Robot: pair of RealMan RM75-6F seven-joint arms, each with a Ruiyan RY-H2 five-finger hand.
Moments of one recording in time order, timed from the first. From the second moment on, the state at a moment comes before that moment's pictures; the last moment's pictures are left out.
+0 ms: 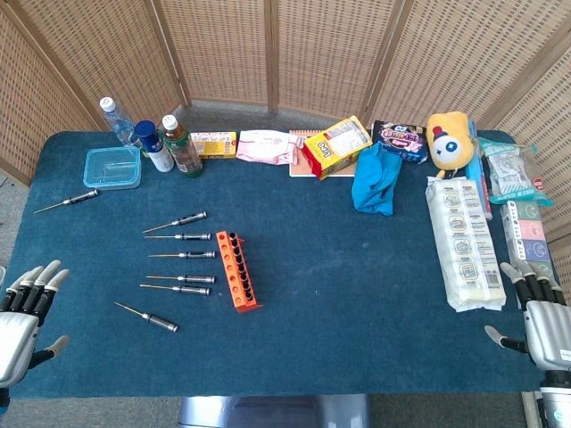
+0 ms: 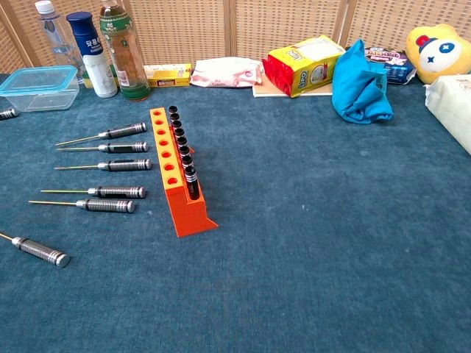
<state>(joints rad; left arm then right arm) 0.01 -1.02 0.05 -1.84 1.70 1.58 0.17 0.03 -1.03 0.07 -1.79 -1.44 1.49 -0.07</state>
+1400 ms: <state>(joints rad) -0.22 -1.27 0.05 -1.86 1.56 1.09 0.50 0.05 -1.02 0.05 -1.81 -1.42 1.43 -0.08</state>
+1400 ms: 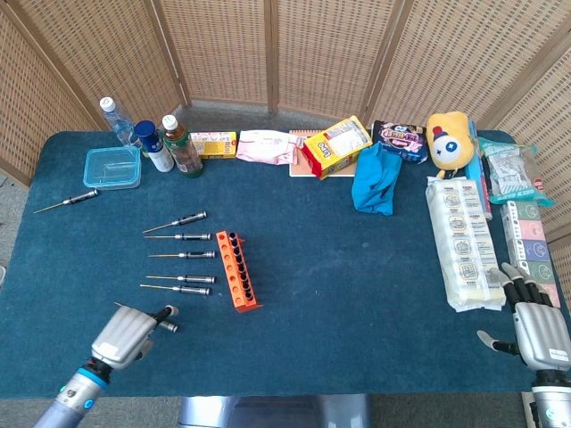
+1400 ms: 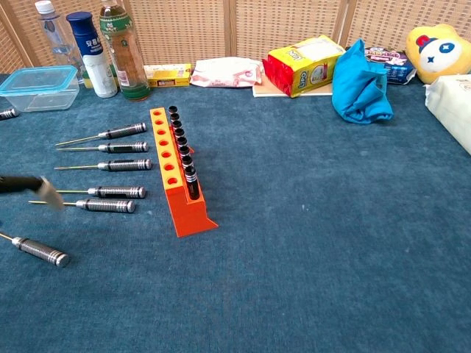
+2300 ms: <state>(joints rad) -0.22 -1.42 0.05 -1.74 1.45 1.15 0.67 0.05 -1.00 0.05 -1.82 -1.41 1.40 -0.04</state>
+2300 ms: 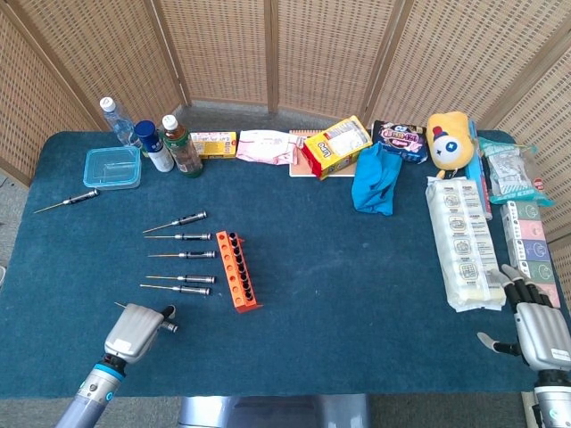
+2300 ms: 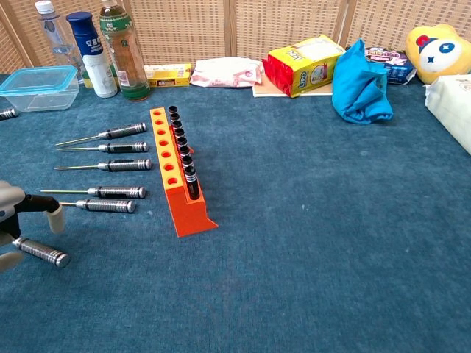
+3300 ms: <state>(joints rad) -0.21 -1.54 0.07 -1.59 1.44 1.21 0.67 0.06 -0.99 0.04 -1.83 -1.40 1.37 -0.03</state>
